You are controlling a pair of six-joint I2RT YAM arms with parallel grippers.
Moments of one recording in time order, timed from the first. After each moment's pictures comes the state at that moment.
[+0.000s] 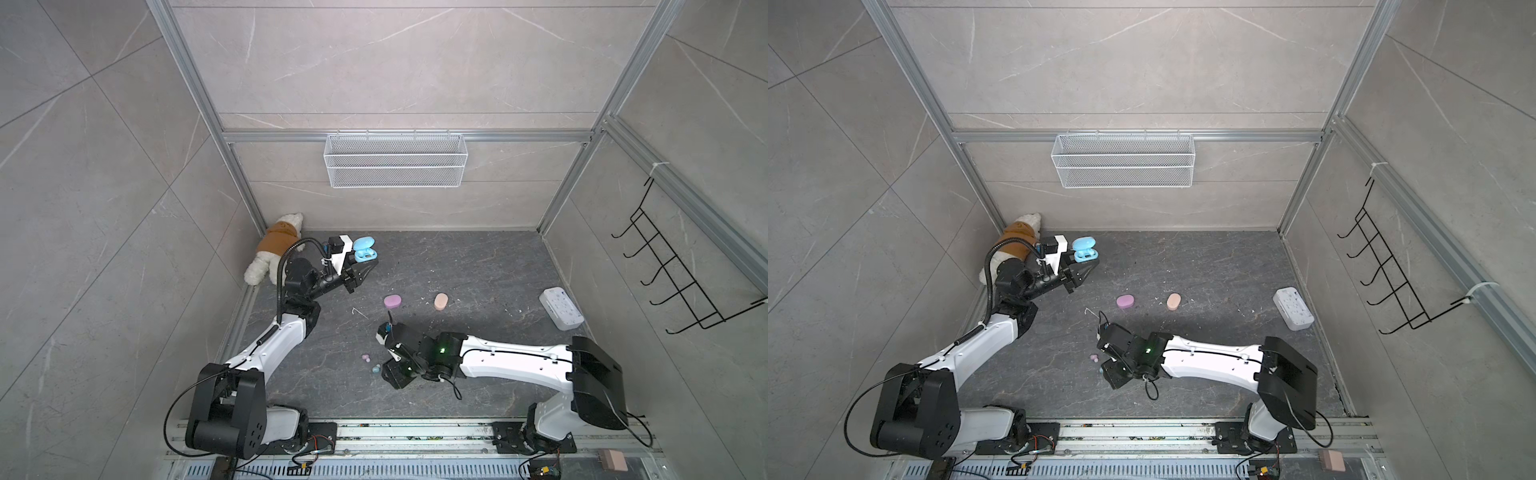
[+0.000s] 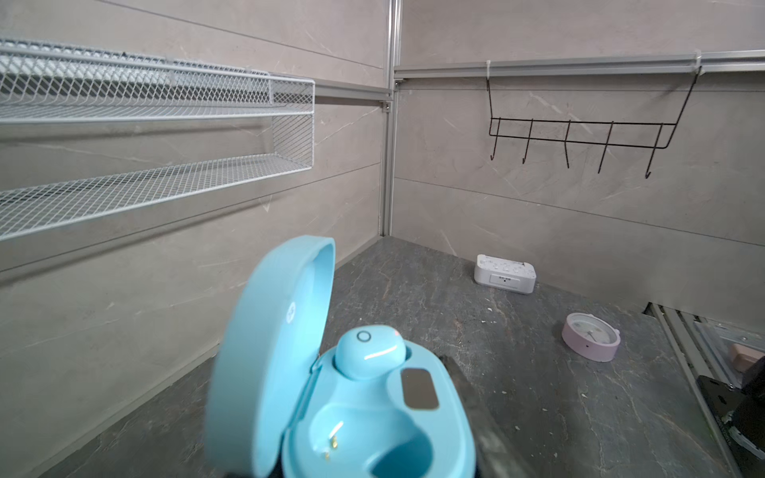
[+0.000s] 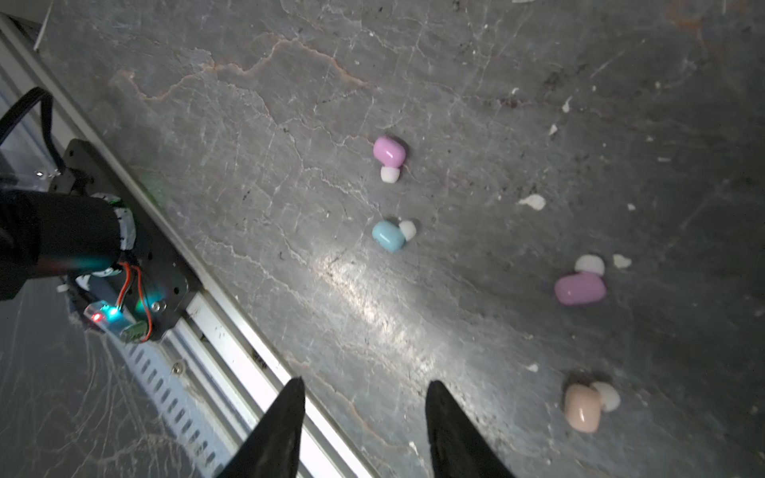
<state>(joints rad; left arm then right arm) -0.20 1.34 0.77 0.69 0.85 -0.08 1.19 1.65 1.15 -0.54 -0.02 0.52</state>
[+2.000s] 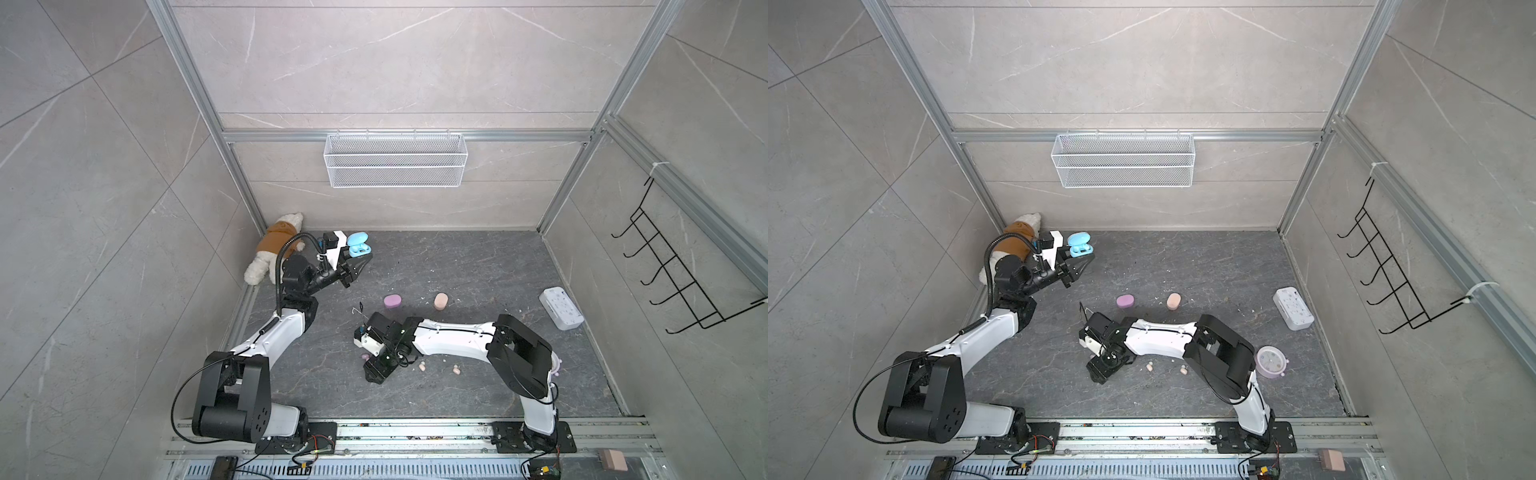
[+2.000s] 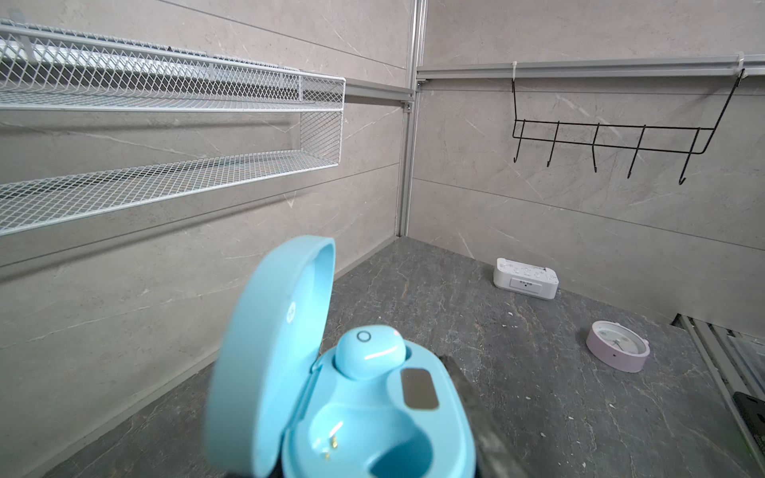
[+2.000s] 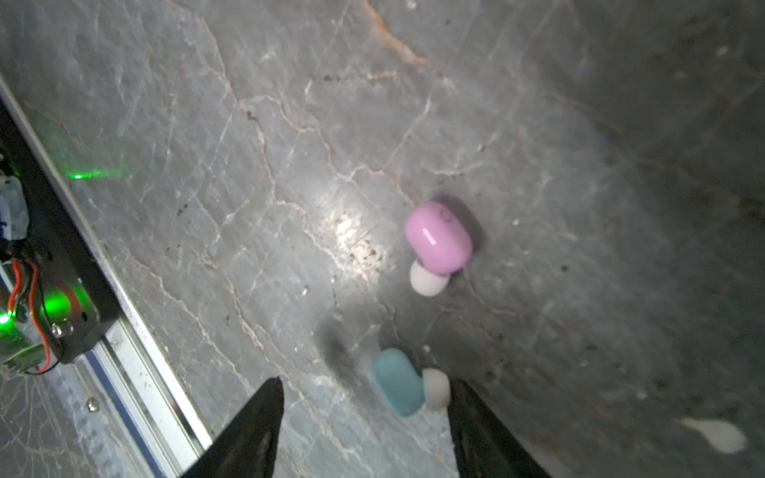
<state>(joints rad) -0.16 1.40 0.79 0.74 0.85 -0.10 1.09 2.00 1.35 -0.56 -0.29 0.24</state>
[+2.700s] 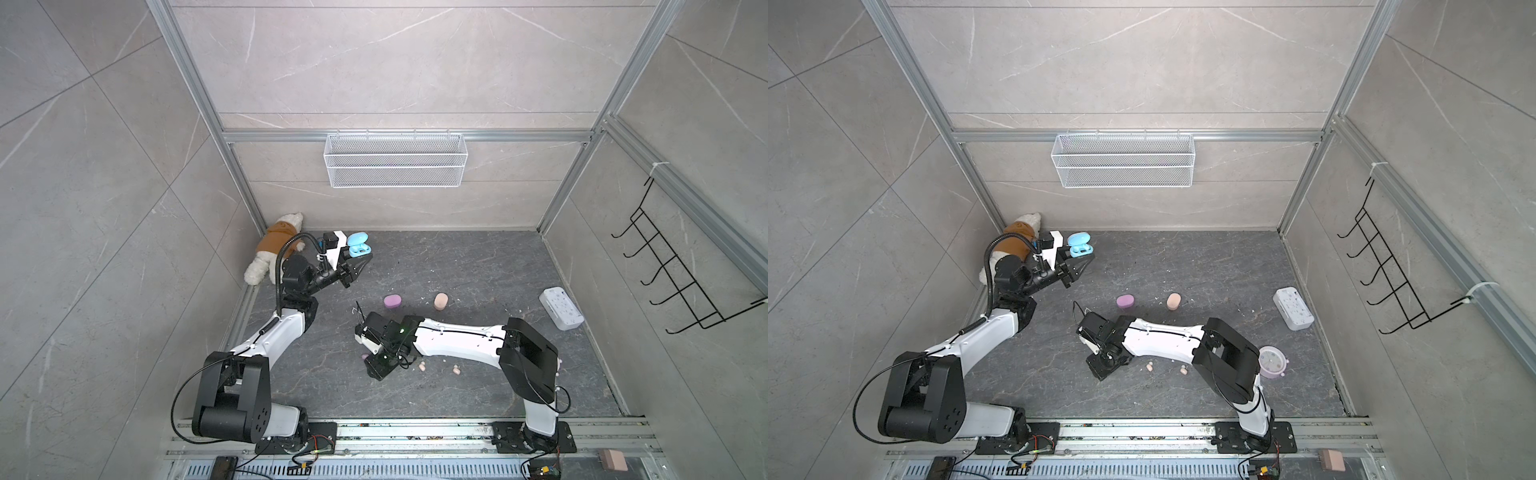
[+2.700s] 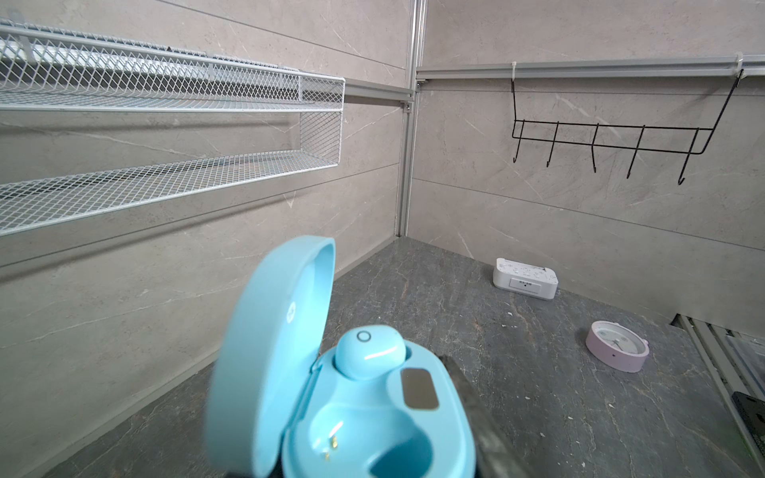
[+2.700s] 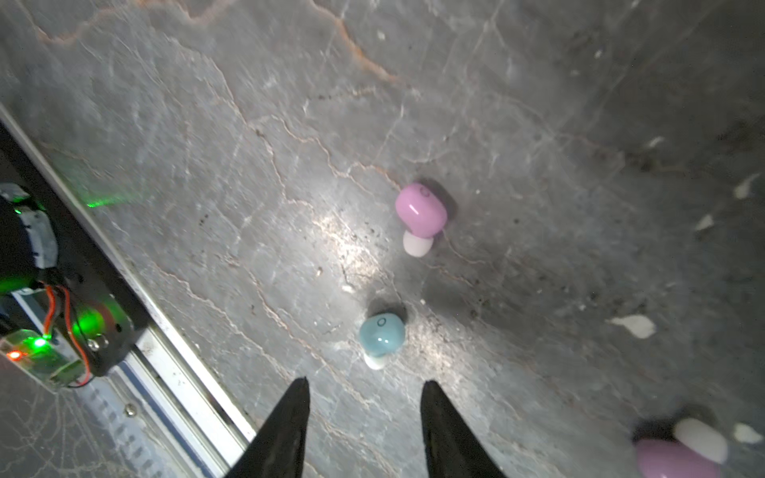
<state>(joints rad) -0.16 1.40 0.80 0.74 0.85 -0.10 1.12 1.96 1.45 -0.69 -0.18 0.39</state>
